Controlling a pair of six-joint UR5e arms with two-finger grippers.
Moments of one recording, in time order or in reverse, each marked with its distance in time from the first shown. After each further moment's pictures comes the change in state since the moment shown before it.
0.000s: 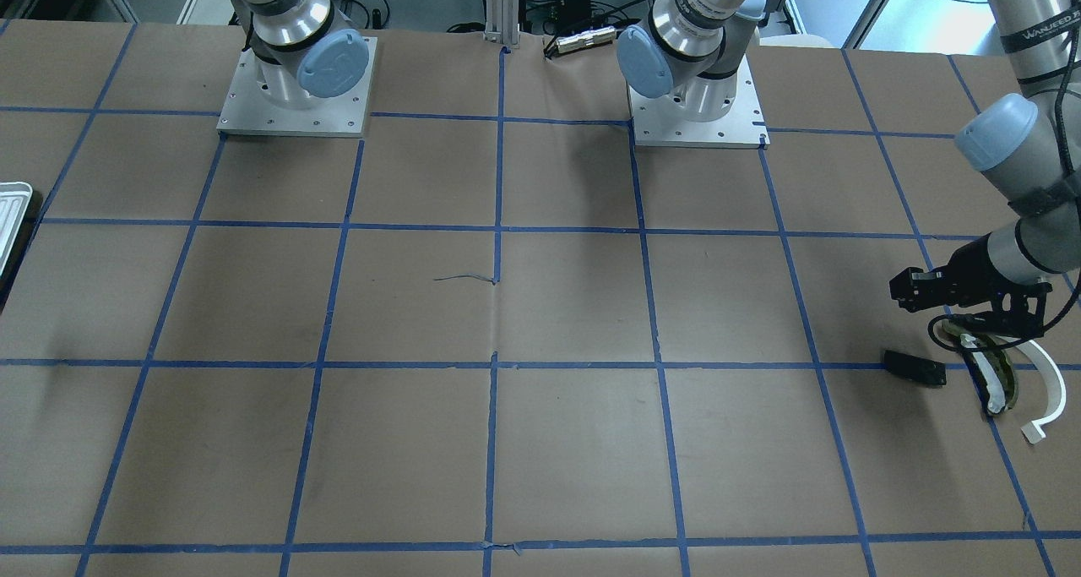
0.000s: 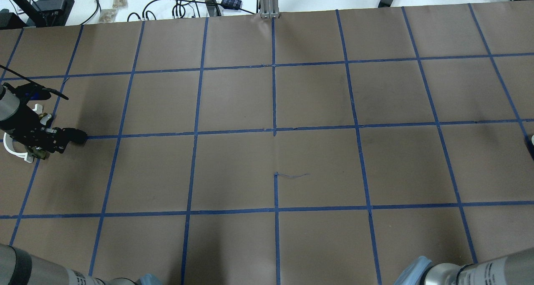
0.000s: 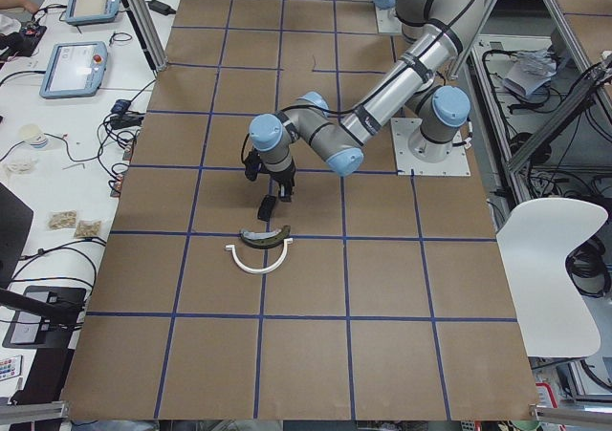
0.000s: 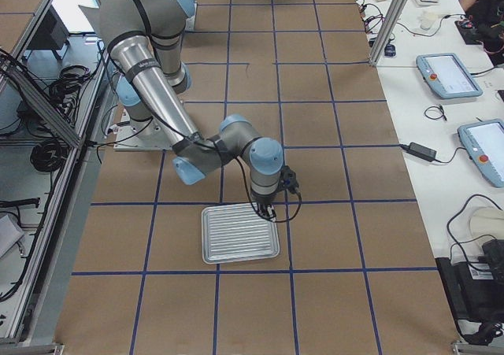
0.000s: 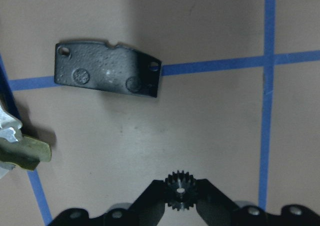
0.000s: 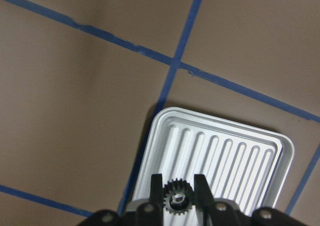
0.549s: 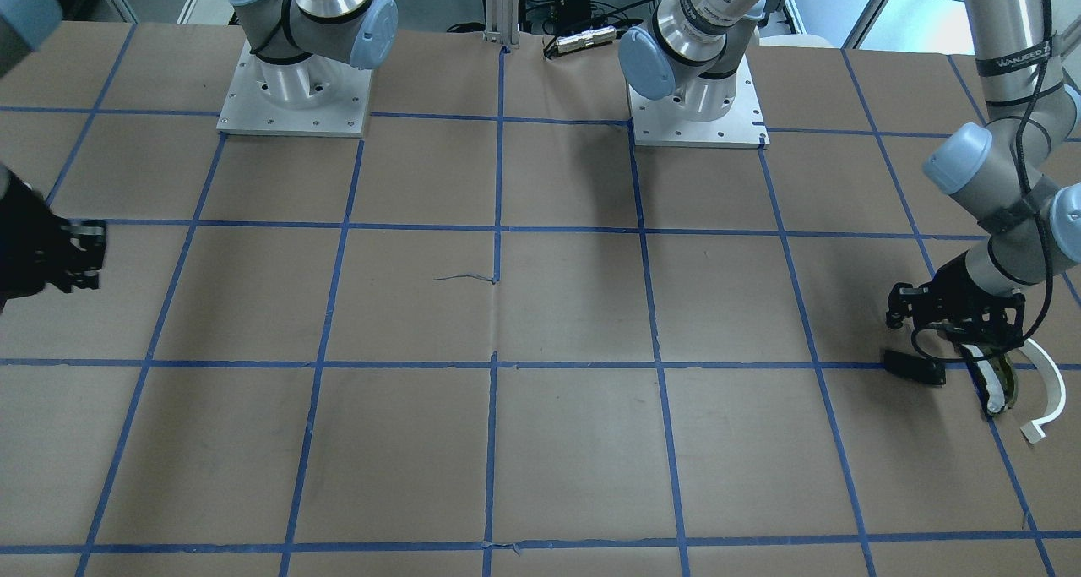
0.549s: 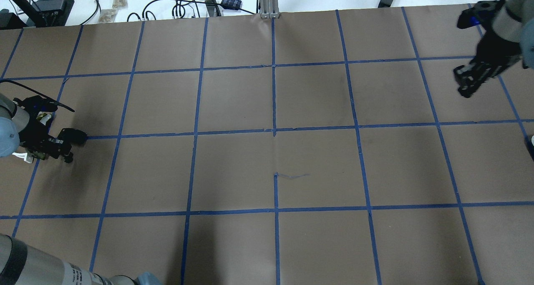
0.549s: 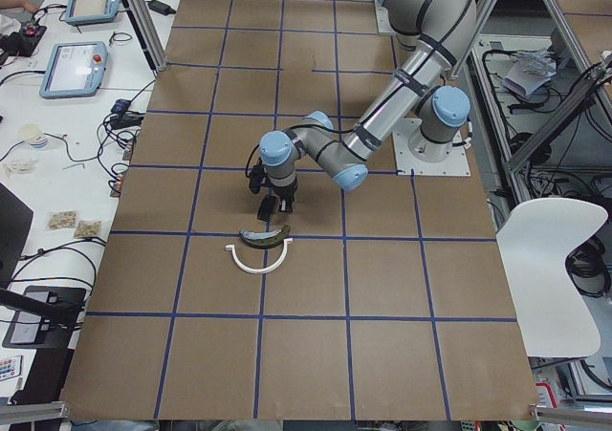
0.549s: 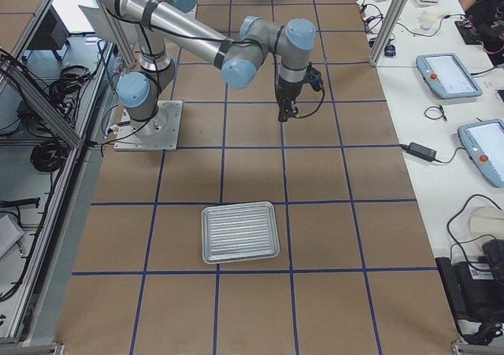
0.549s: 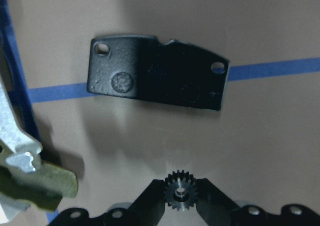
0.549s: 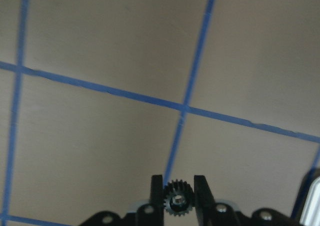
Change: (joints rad) left arm 0.017 -0.049 -0.068 0.202 0.000 0.063; right arm 0.531 -0.074 0.009 0.140 -0.040 0.666
